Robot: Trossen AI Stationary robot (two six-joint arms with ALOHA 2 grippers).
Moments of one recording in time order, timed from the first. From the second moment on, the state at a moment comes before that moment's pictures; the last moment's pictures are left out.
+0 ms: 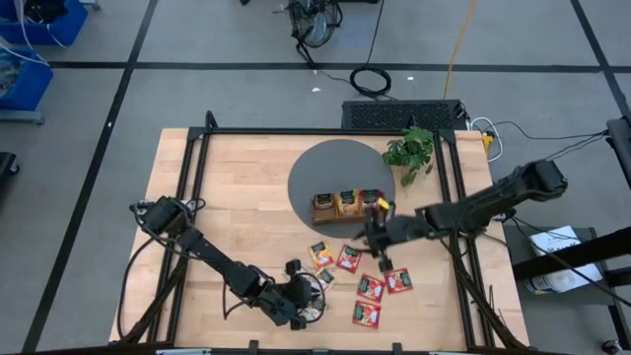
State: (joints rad) left arm -0.62 1.99 1.14 0.15 -0.54 -0.48; right arm 0.28 1.28 0.58 0.14 0.10 -0.04
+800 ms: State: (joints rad) left arm -0.69 2.04 1.14 0.12 -0.24 -0.70; right arm 0.46 1.70 0.47 0.82 -0.07 0.32
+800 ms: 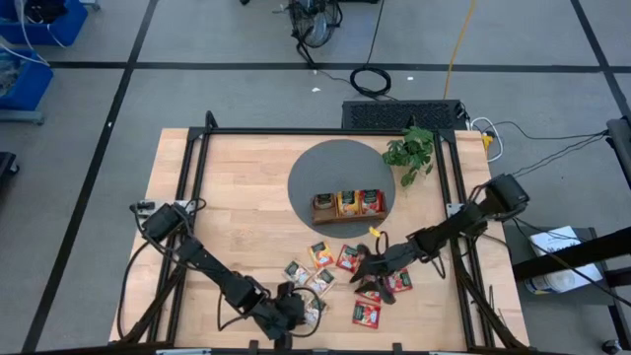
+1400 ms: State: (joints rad) left arm -0.62 2.08 1.14 0.13 -0.28 -0.63; right arm 0.39 1.88 0.59 0.78 -0.24 0.60
